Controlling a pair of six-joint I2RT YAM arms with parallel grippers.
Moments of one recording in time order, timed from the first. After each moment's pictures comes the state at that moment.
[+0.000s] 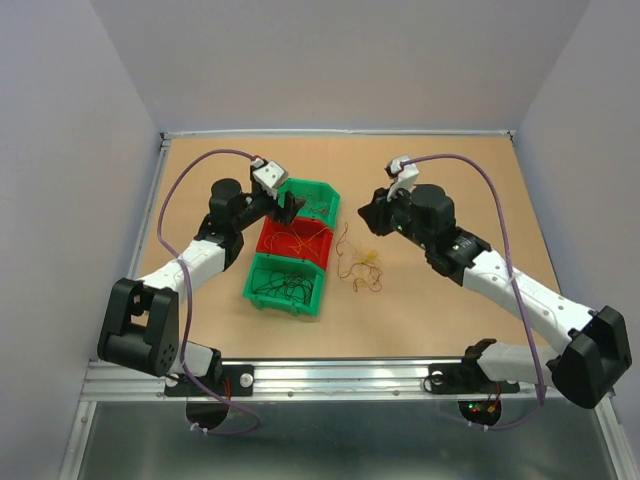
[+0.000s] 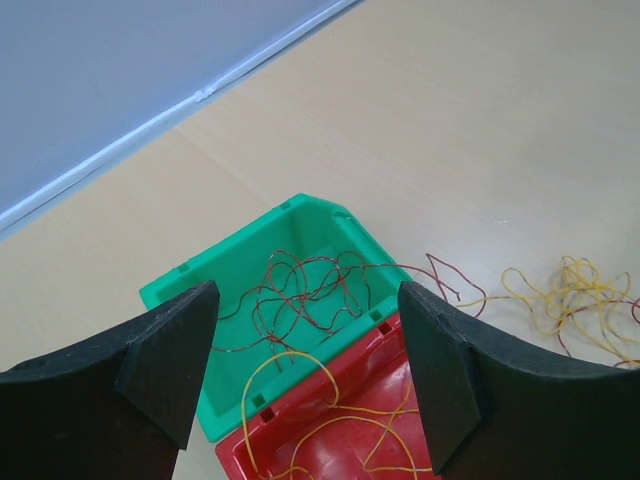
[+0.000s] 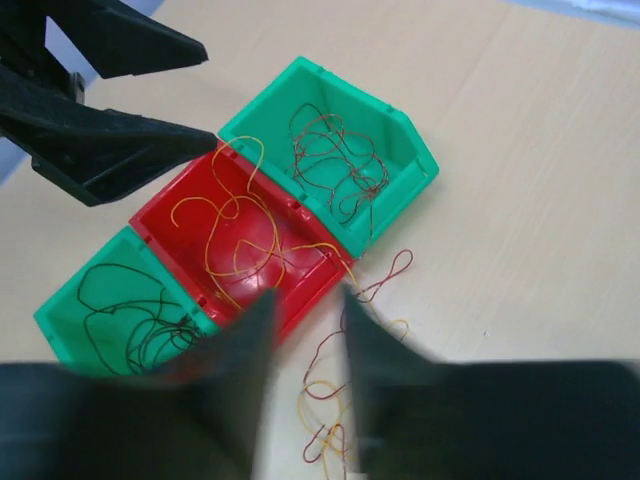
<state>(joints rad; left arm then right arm) -0.30 1.39 0.75 0.51 0.48 0.14 0.65 1.22 0.93 0.01 0.01 0.21</state>
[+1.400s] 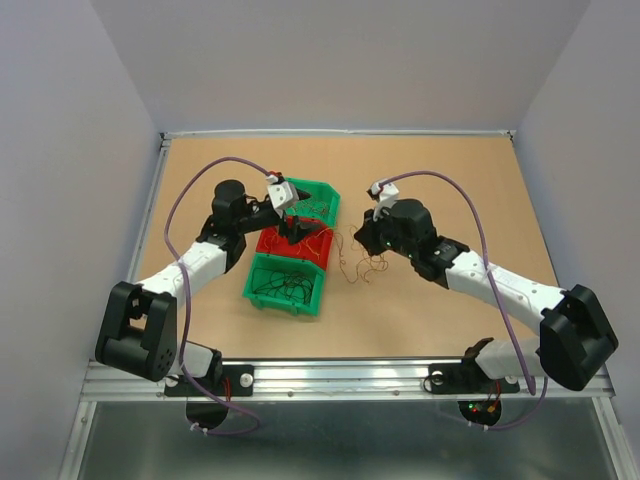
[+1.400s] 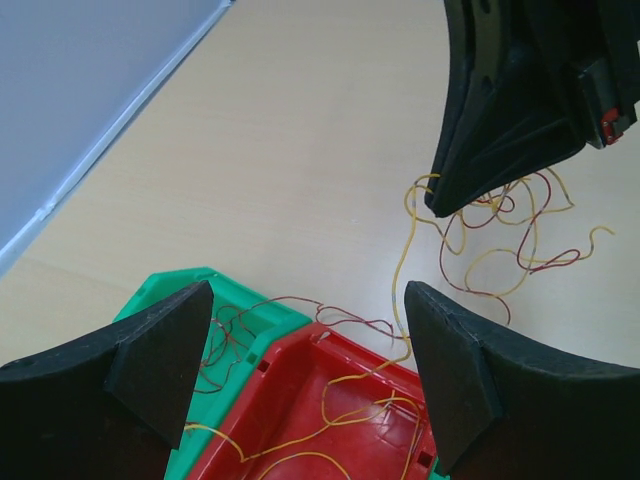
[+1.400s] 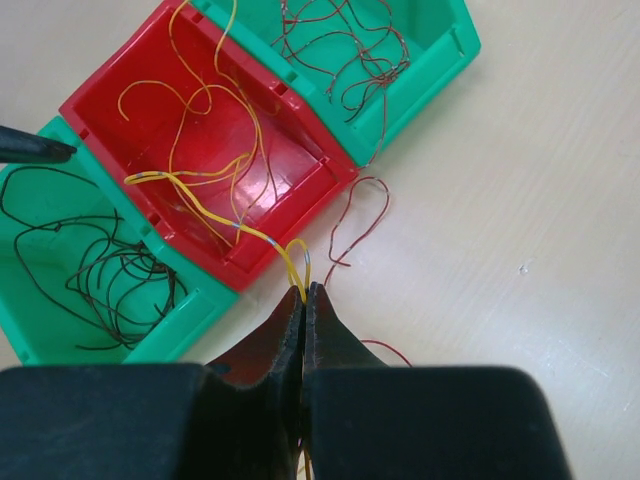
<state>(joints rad) -0.33 1.37 0.75 0.49 0.88 0.26 0.67 1.30 0.83 0.04 -0.06 0.22</state>
